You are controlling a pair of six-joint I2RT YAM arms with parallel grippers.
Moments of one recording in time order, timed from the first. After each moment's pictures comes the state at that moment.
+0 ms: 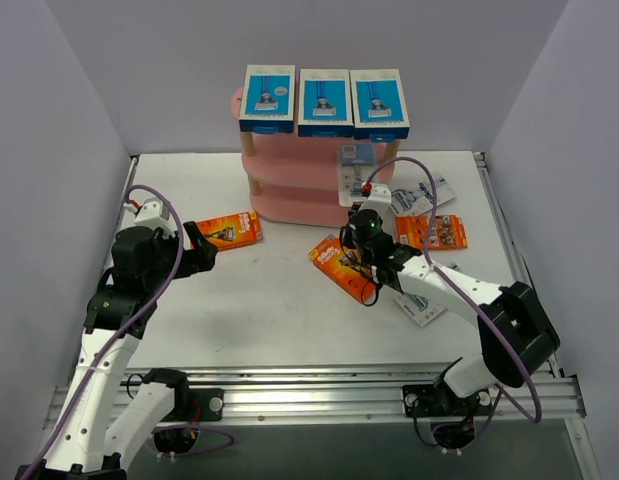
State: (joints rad) left arm -0.17 0.79 0.91 -0.59 0.05 -0.38; right arm 0.64 1.45 0.86 0.11 0.47 0.50
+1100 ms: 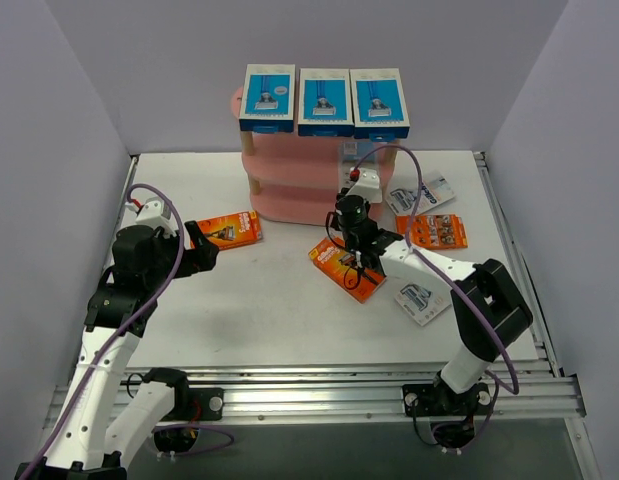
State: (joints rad) left arm -0.17 0.79 0.91 -0.59 0.07 -0.38; right arm 0.64 1.64 1.01 0.23 0.53 0.47
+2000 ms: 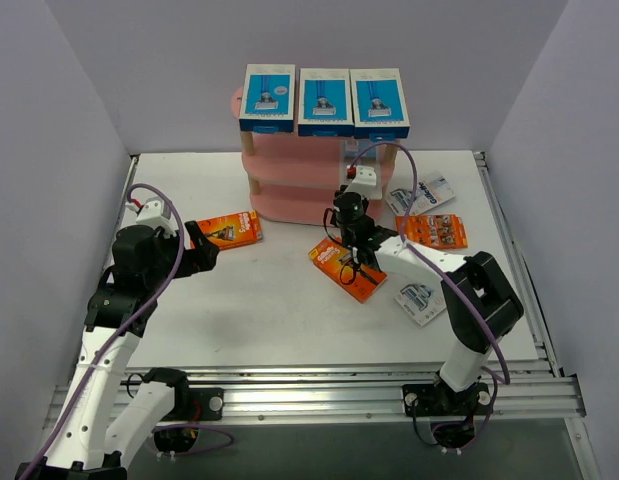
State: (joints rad) left arm -0.16 0.79 0.91 -0.59 0.08 -0.38; right arm 0.62 1.71 1.05 0.28 0.56 0.42
